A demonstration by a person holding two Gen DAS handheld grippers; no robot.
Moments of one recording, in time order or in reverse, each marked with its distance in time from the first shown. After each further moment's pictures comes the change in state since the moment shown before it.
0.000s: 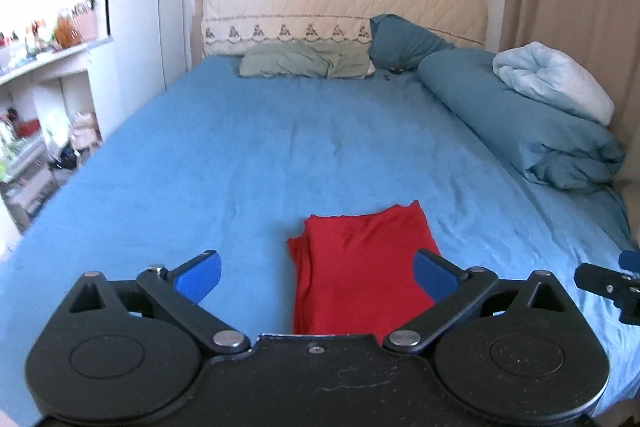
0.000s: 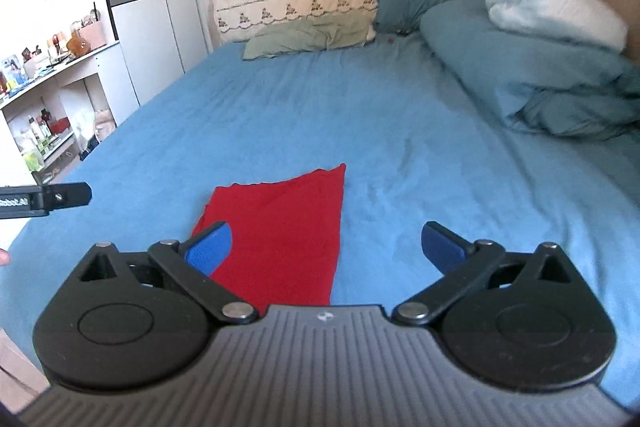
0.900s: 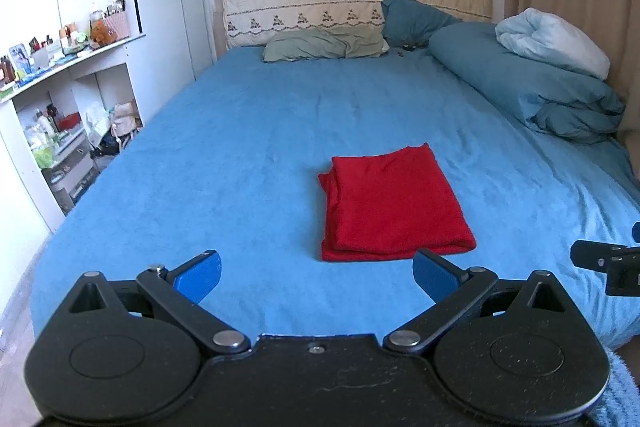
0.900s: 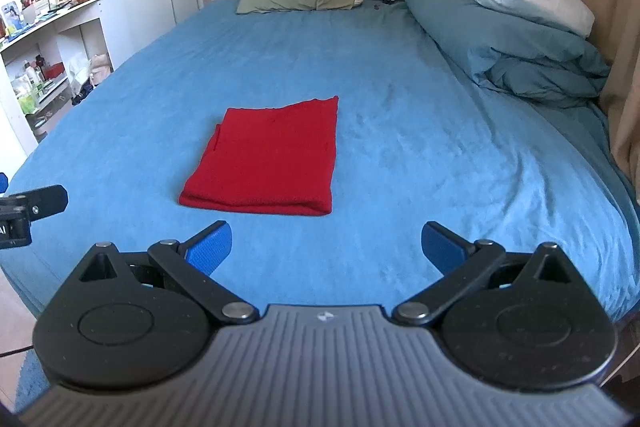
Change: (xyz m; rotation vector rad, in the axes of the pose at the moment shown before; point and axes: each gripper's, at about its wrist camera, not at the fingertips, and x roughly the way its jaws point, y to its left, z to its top) left arm -0.075 -0.009 -0.085 0.048 0.034 0.086; right arm -0.079 0.041 -0.073 -0.052 0.121 -0.075
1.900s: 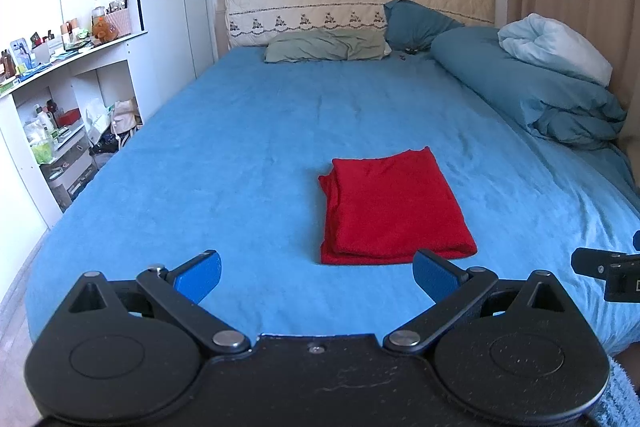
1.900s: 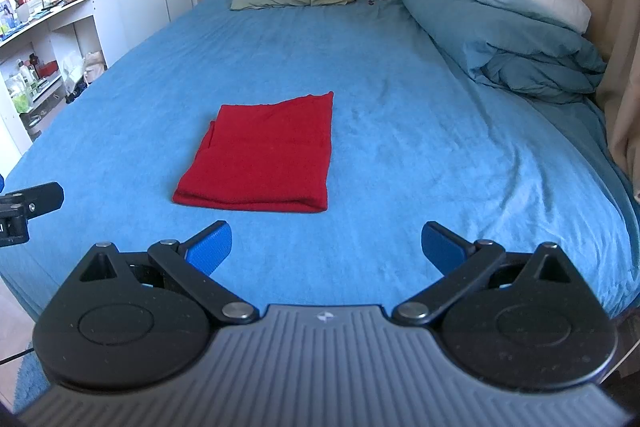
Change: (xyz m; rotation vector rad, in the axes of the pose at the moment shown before) left arm 0.003 0.007 0.000 -0.024 -0.005 -0.013; right arm 0.006 0.000 -0.002 0.002 0.009 -0.018
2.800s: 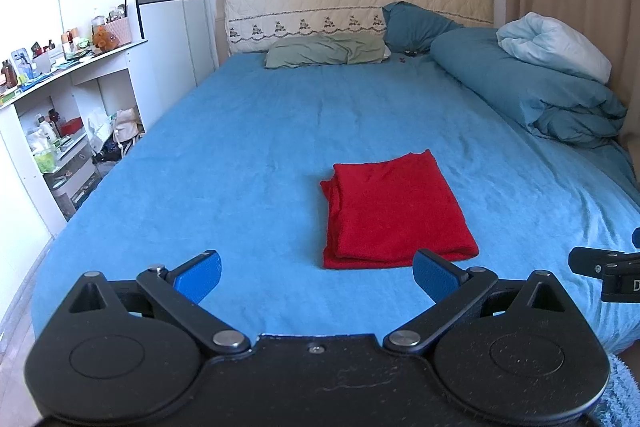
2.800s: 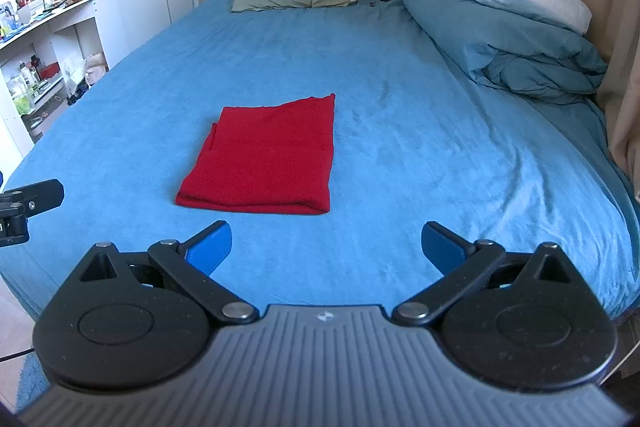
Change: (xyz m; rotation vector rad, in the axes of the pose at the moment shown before) left arm -0.004 -0.002 0.003 0.020 -0.010 0.012; right arm -0.003 -0.006 0.002 -0.003 -0.003 0.008
